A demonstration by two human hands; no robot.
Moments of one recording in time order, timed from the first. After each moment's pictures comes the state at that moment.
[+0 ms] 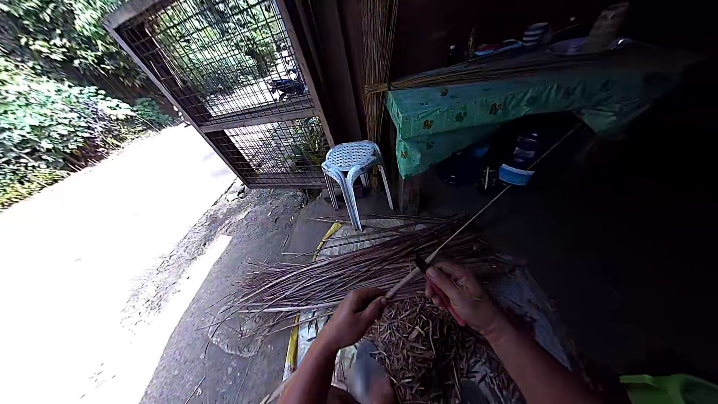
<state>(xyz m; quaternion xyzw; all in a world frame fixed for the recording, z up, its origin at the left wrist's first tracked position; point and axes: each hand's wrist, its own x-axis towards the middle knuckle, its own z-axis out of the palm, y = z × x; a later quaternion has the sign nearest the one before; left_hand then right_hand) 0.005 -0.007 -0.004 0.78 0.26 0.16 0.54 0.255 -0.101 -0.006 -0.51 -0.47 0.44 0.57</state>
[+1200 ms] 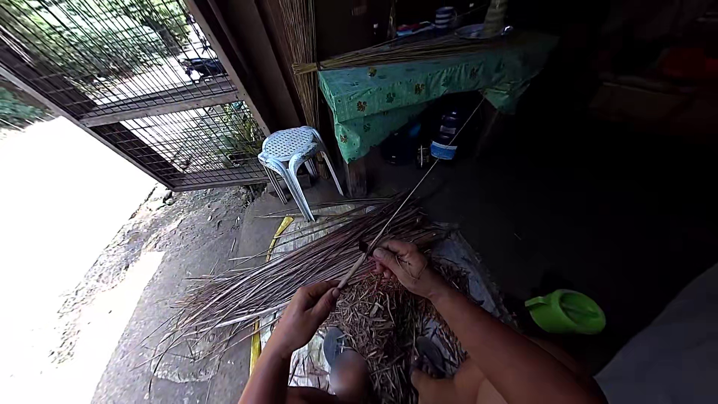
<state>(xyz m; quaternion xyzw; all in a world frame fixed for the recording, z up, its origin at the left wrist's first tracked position) 0.001 -0.006 -0.005 0.78 0.23 0.18 0.56 0.265 -0.100 -0.007 -0.50 -0.55 0.32 0.58</state>
